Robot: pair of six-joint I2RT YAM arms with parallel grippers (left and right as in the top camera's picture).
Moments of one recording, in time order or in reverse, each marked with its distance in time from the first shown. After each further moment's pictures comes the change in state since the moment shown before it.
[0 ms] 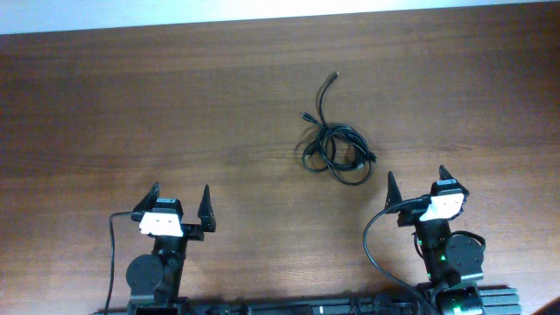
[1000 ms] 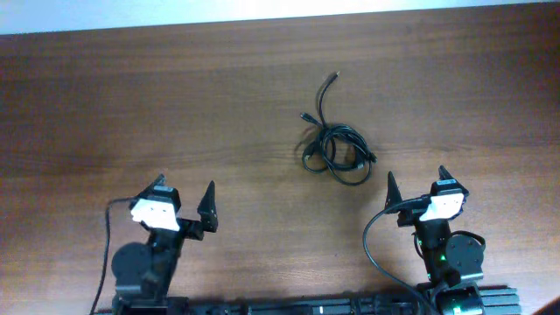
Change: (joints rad) left arm 0.000 0.201 0.241 -0.123 0.112 -0.051; right arm 0.000 0.002 0.000 0.000 0.000 0.000
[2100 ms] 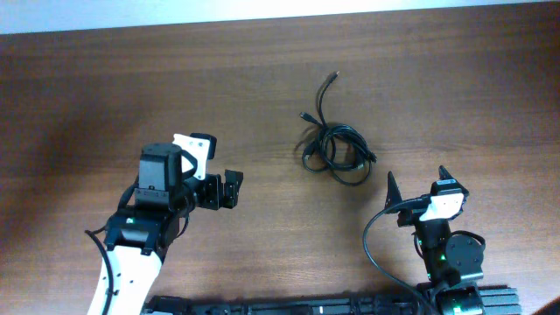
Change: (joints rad) left arm -0.133 0.812 0.515 -0.419 0.081 0.000; right arm 0.000 0.002 0.000 0.000 0.000 0.000
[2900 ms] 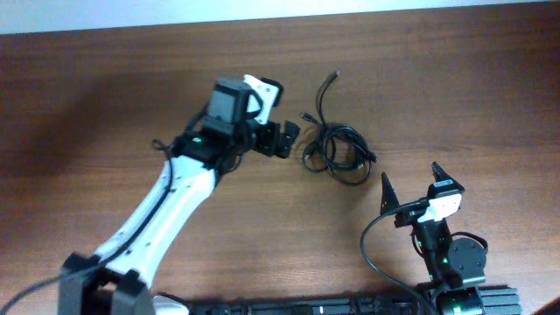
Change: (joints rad) left arm -0.269 0.530 0.385 0.213 -0.006 0.001; right arm 0.000 0.001 0.000 0.074 -0.108 0.013
